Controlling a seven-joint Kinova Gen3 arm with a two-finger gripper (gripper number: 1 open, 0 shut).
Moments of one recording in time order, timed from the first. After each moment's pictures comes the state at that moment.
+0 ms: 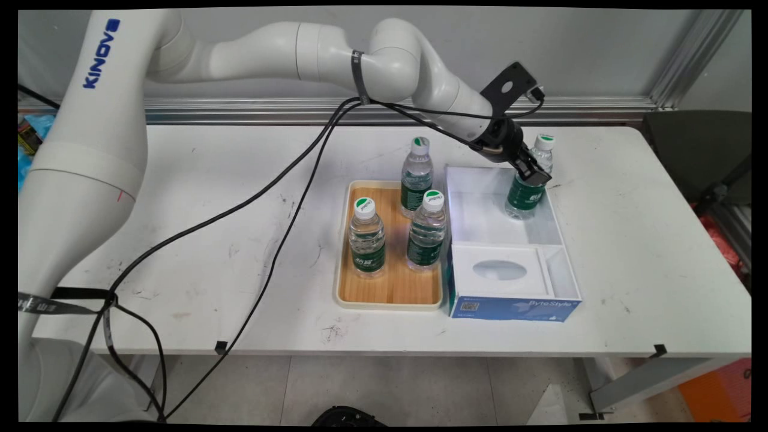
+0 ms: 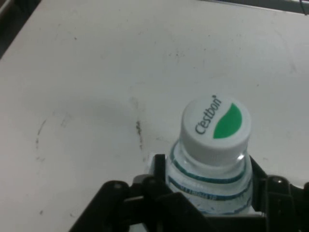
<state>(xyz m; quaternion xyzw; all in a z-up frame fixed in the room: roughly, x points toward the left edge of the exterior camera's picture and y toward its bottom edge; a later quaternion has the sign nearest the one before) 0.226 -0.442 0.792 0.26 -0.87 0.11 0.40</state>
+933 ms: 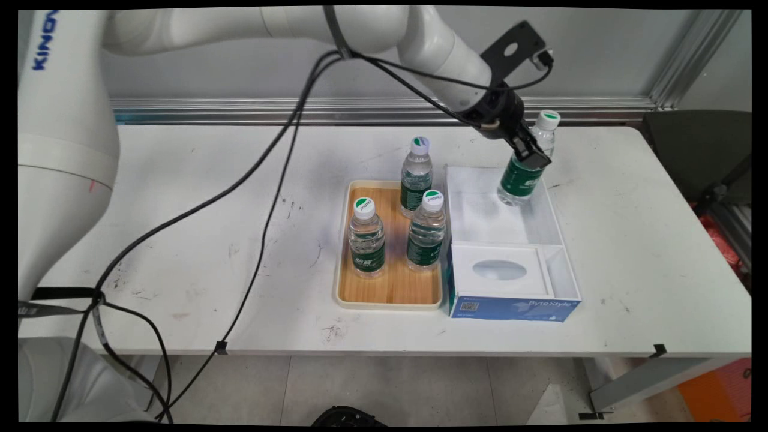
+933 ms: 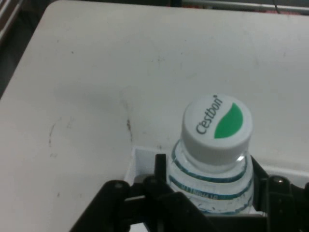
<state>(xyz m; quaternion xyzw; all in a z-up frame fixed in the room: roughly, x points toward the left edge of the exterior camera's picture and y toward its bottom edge) 0.241 -0.401 0.879 0.23 -0.89 0.13 0.37</state>
